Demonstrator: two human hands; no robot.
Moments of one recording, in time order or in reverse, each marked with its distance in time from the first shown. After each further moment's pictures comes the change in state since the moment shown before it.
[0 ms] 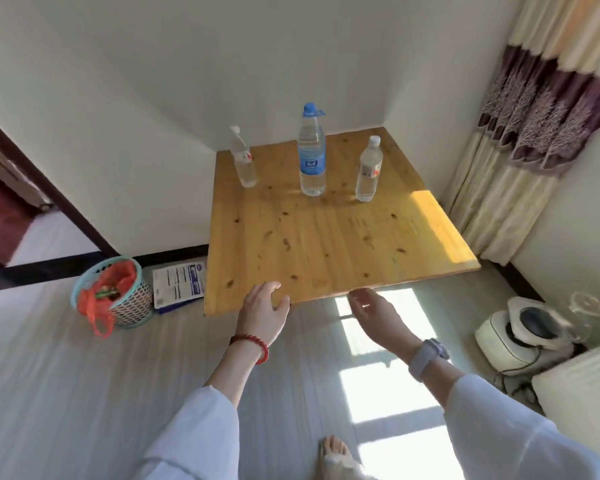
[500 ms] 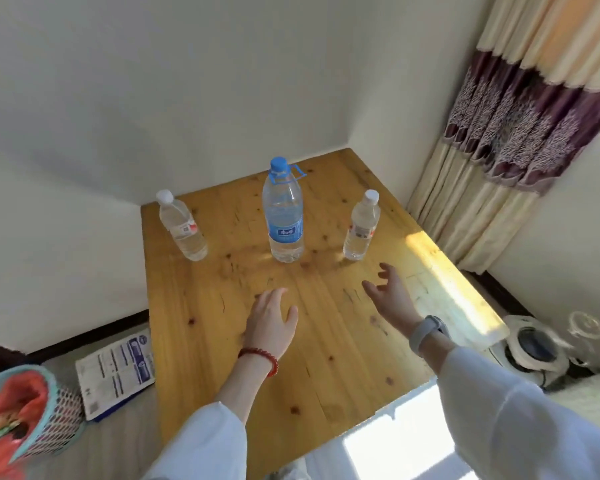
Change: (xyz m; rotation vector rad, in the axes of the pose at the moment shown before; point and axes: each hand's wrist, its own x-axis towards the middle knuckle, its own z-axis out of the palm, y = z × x) left_hand 0.324 0.022 0.031 0.049 -0.193 0.203; right_hand 0.317 -0.023 -0.039 0.084 0.316 0.300
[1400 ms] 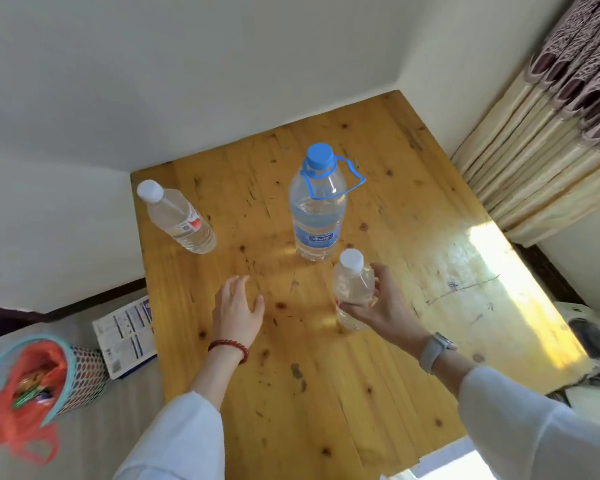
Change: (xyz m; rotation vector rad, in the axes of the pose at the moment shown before) left_hand 0.126 -0.108 -0.012 0.102 0.002 -0.241; right_hand 0.084 -0.022 0.079 0.059 -0.302 -0.166
